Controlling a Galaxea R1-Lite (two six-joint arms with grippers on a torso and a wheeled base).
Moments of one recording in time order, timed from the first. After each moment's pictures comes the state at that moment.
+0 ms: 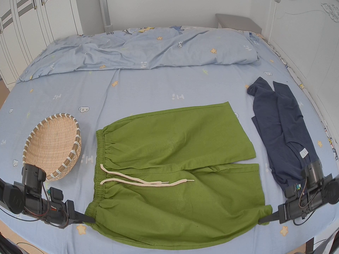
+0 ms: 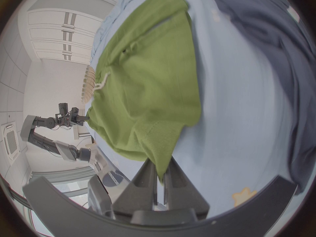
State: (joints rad) left arm 0.08 1.63 -0.31 -0.19 -0.69 -0.36; right arm 0.11 1.67 -0.31 -0.18 0.63 0.09
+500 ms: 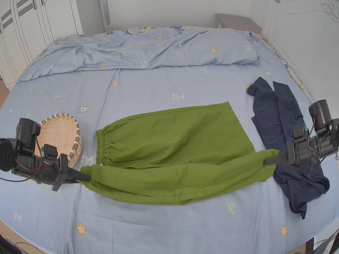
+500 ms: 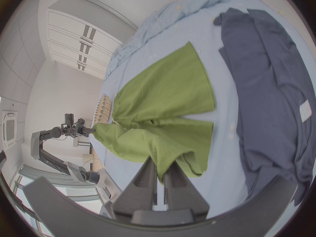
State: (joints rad) left arm 0.06 1.59 -0.77 0.14 -0.69 -0.42; right arm 0.08 1.62 -0.92 0.23 0.64 0.10
